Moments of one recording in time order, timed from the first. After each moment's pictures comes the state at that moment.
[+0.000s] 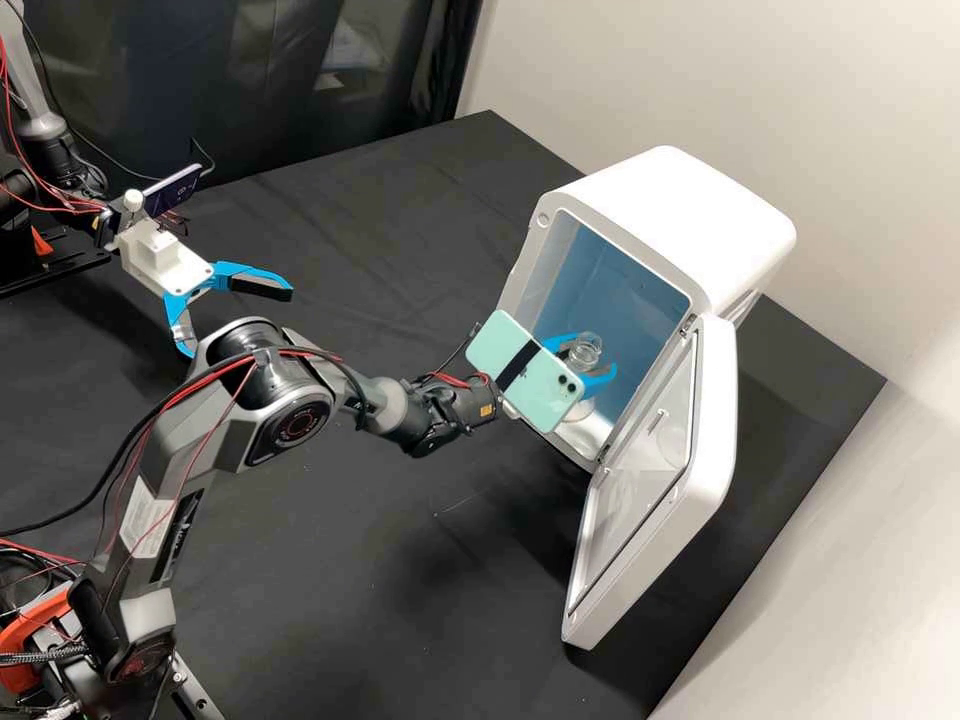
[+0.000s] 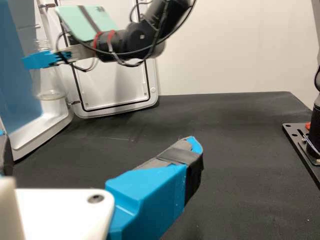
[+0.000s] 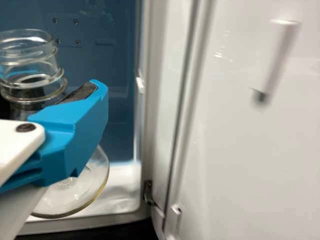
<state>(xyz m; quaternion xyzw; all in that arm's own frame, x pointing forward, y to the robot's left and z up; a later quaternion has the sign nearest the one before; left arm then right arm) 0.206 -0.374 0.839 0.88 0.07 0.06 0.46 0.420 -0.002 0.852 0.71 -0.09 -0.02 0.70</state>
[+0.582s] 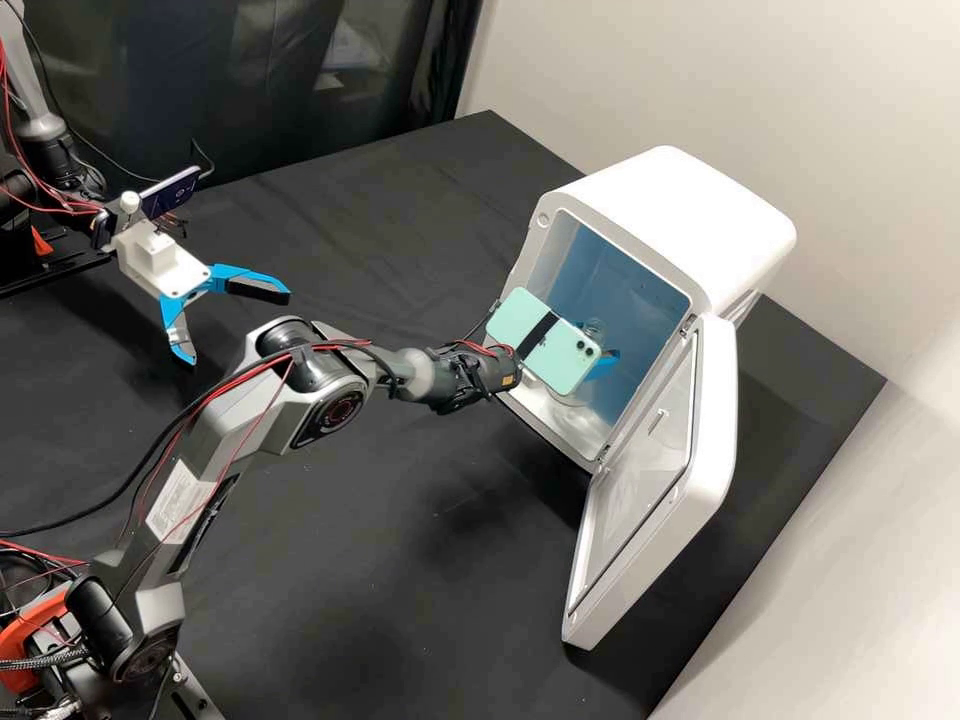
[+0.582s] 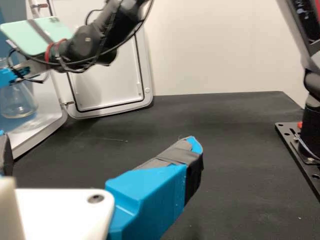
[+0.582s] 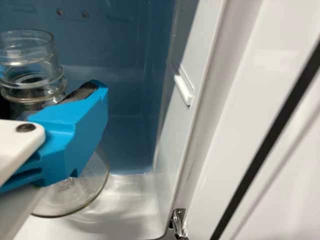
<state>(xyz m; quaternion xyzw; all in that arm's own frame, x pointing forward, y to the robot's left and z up) 0.207 -0.377 0.836 0.88 0.07 0.05 0.46 0.488 0.006 0.831 0.69 -0.10 -0.07 0.71</state>
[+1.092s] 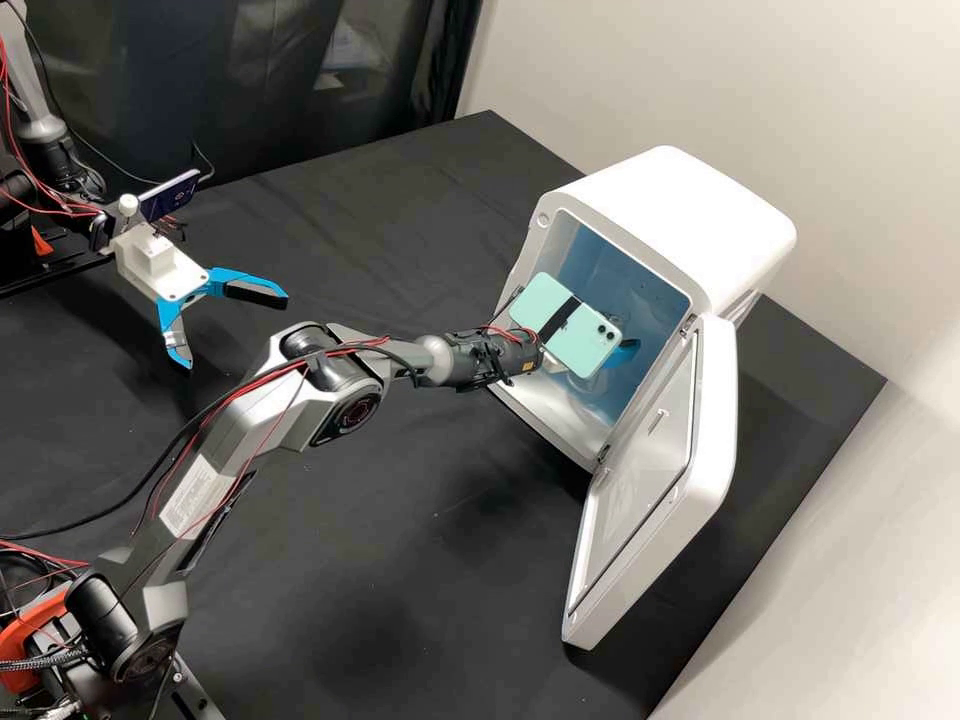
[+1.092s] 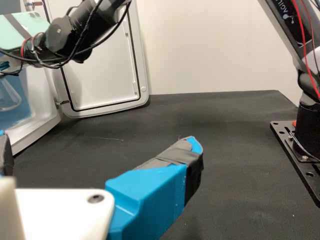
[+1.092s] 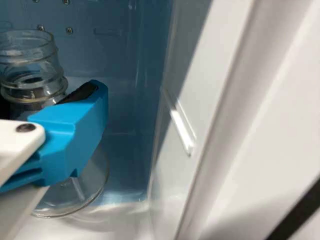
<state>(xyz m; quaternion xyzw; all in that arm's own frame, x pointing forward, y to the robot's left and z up) 0.209 -0.378 0.834 0.88 0.07 0.04 0.47 0.522 0.015 0.838 0.69 -0.11 -0.07 0.71</state>
